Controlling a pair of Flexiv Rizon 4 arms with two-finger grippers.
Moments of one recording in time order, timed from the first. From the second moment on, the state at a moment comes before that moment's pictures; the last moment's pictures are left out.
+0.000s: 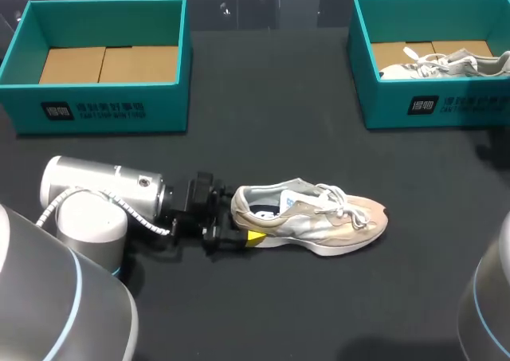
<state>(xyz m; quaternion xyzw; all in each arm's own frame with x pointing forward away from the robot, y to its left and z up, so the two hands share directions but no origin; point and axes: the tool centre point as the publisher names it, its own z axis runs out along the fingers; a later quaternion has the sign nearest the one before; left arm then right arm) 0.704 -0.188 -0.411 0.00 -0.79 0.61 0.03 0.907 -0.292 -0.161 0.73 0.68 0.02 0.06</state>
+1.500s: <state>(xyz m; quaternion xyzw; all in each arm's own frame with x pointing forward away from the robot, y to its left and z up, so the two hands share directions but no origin) 0.704 -0.187 -0.411 0.00 -0.79 0.61 0.03 0.705 0.000 -0.184 0.75 0.66 0.04 0.09</state>
